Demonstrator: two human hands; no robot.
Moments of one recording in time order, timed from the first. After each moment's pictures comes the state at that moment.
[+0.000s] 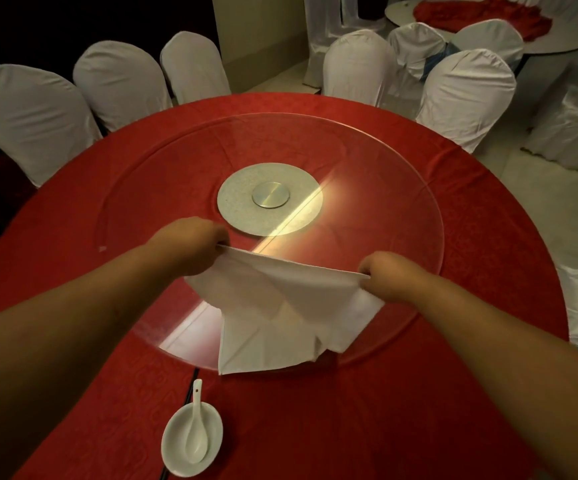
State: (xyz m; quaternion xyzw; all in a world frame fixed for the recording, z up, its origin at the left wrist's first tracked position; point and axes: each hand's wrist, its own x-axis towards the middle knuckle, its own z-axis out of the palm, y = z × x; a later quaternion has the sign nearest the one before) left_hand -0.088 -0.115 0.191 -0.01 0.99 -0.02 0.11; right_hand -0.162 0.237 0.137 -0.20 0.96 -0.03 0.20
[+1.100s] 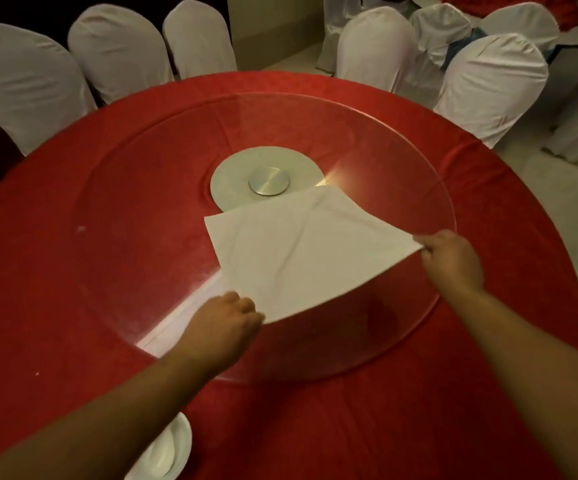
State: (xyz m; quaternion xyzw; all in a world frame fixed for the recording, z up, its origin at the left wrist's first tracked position) left_hand -0.024 -0.034 0.039 0.17 0.99 0.00 -0.03; right_hand -0.244 0.333 0.062 -0.09 0.99 -0.13 -0.07
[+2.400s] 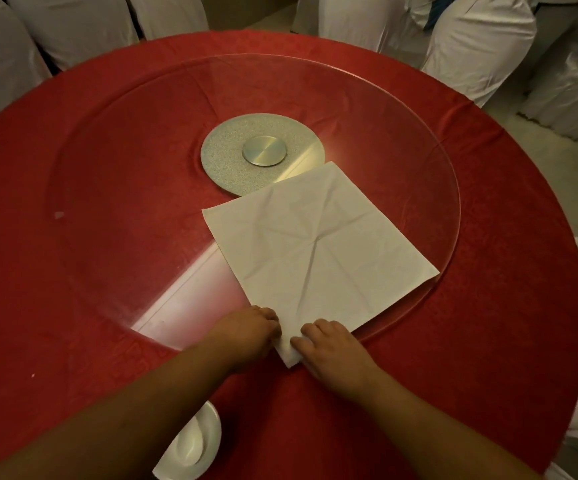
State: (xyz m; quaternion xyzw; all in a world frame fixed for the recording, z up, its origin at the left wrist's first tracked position) left_hand -0.019 -0.050 -0.049 0.20 0.96 0.10 0.18; right_hand -0.031 0.185 -0.075 -0.47 0.88 -0.03 0.03
